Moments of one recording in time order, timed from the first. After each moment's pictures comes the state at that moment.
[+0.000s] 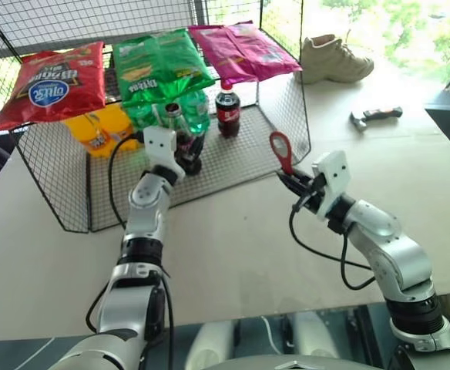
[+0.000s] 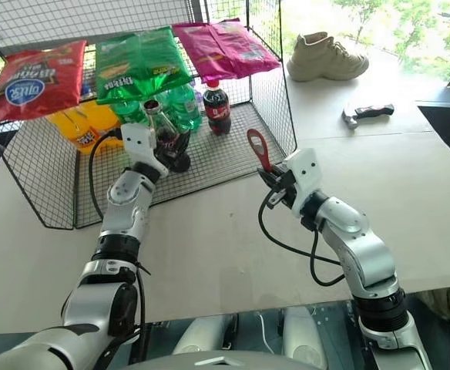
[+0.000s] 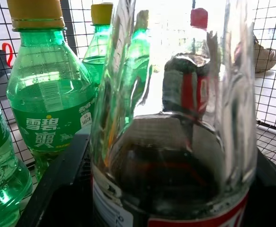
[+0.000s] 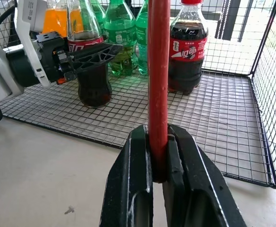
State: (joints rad) left arm -0.60 0.30 0.16 0.54 -0.18 -0.21 -0.43; right arm -0.28 -0.31 0.12 -0.44 0.33 0.56 0.45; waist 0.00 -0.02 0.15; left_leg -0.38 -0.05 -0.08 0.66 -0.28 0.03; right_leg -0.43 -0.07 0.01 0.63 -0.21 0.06
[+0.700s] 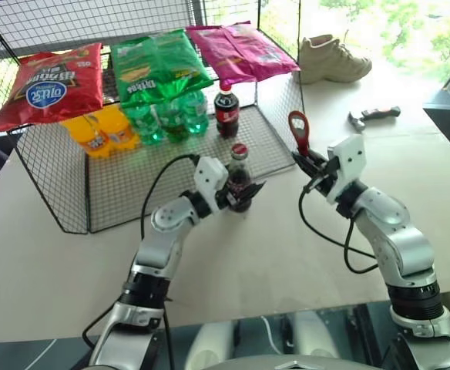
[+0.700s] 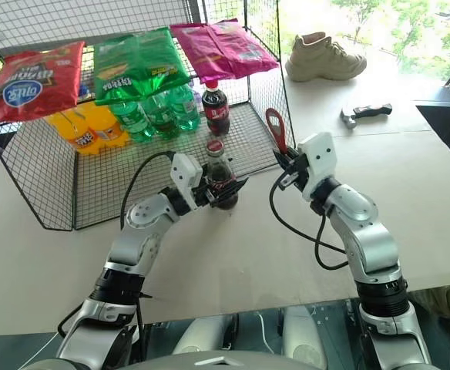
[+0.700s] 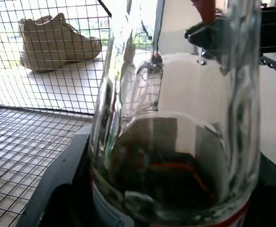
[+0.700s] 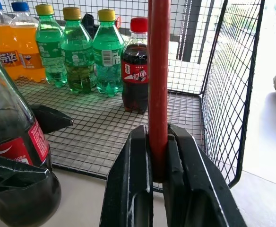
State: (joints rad) left arm -0.36 0.28 -0.11 0.03 -0.27 0.05 -0.74; right arm -0.34 -0.30 0.05 -0.35 0.29 0.46 0.42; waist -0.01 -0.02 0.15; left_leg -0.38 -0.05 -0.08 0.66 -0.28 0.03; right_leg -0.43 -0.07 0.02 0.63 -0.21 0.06
